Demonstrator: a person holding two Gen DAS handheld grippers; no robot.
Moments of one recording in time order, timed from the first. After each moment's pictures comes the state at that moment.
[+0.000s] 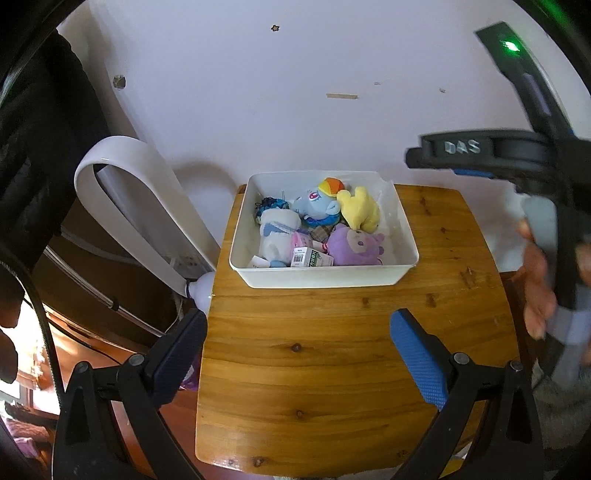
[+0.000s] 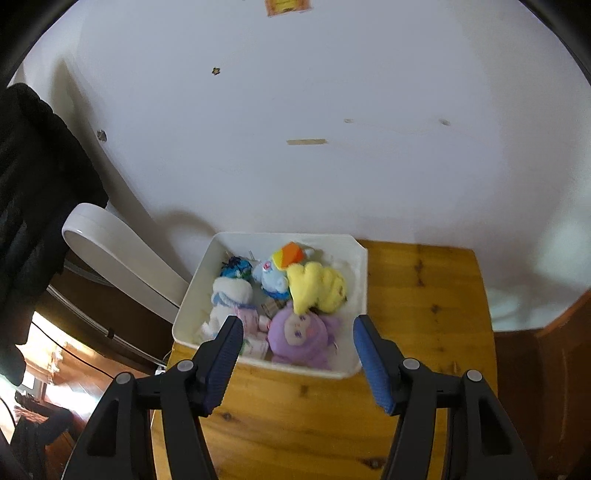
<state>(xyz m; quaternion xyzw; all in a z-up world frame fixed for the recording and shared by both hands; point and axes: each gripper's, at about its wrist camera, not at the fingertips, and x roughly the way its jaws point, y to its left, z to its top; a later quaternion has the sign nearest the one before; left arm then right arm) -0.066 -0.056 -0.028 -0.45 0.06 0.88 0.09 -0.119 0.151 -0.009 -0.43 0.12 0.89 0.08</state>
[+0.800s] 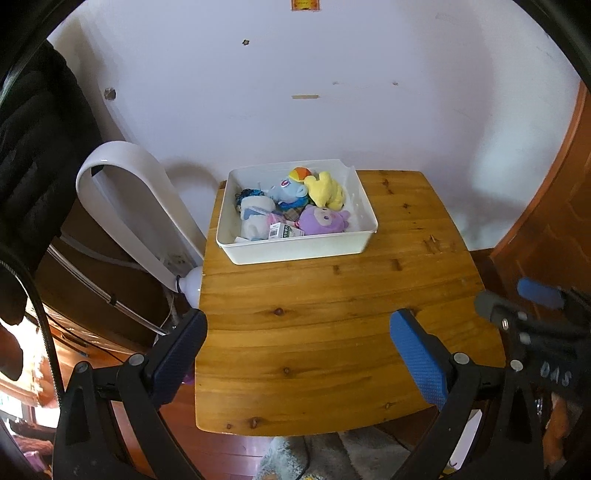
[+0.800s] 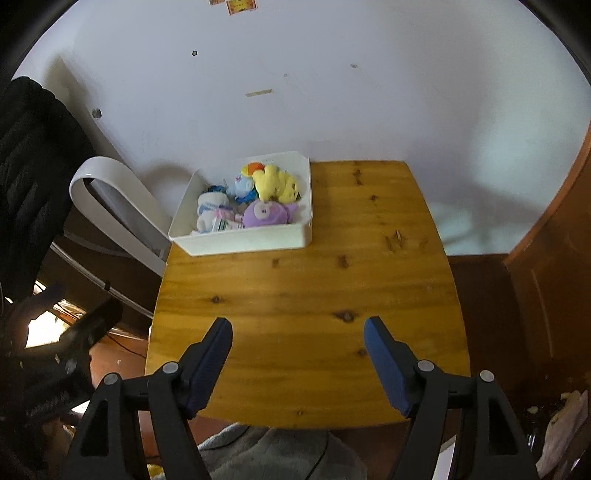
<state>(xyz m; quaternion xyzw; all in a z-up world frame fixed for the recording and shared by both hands) 0.010 -0.061 0.001 -0.45 0.09 0.88 0.14 0.077 0.103 -0.004 -0.48 0.16 0.85 0.14</state>
